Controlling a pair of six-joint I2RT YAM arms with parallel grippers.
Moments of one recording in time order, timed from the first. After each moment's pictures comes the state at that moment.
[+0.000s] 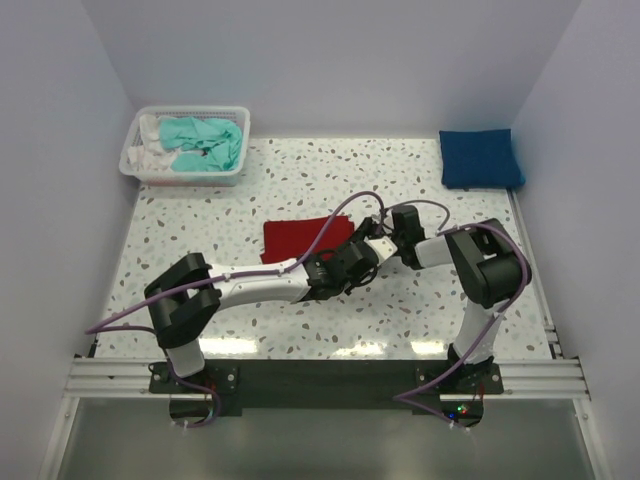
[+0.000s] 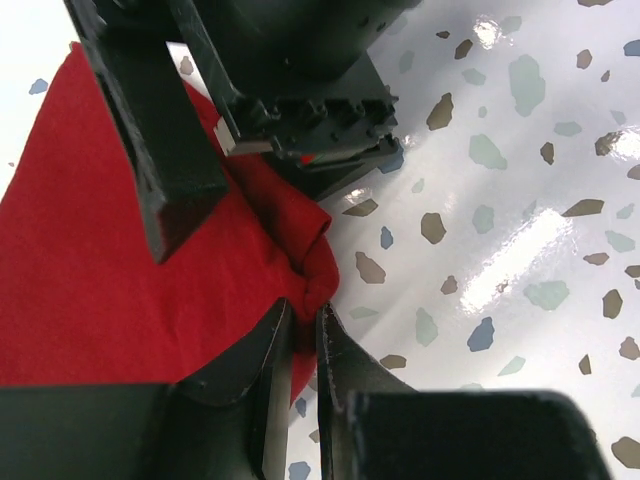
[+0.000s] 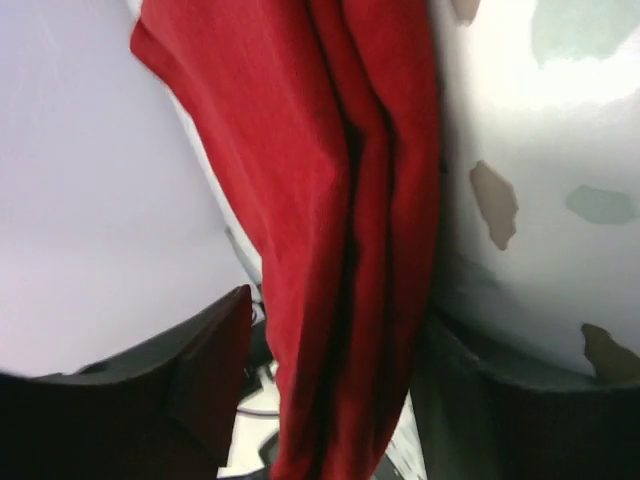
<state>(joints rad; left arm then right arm) -1.12 1.76 1.16 -0.25 -0.38 -0.05 0.34 1.86 0.74 0.40 -0.72 1.11</state>
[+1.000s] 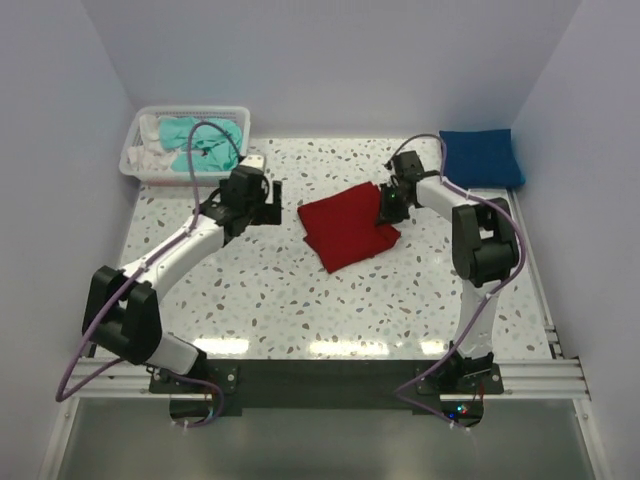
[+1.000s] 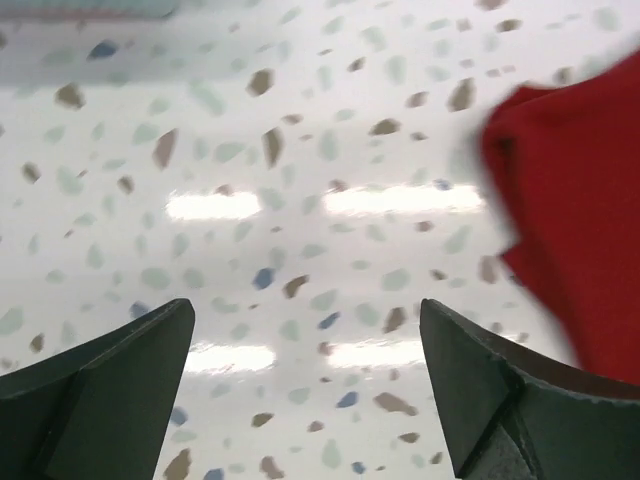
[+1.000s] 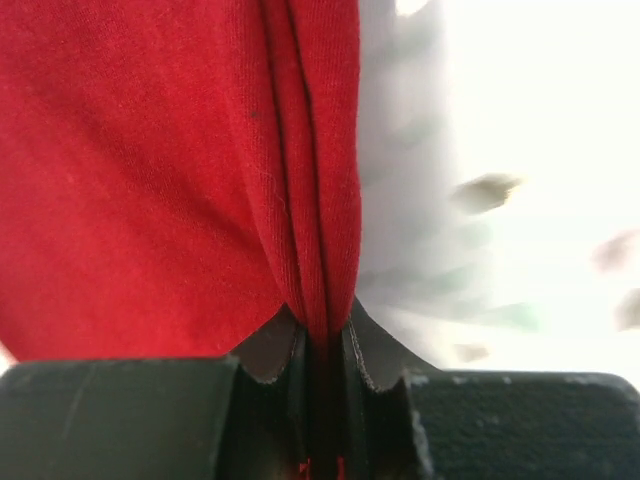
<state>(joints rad) -0.47 1.49 1.11 -0.36 -0.28 -0.28 0.24 2.04 1.43 -0.52 -0.20 0.32</state>
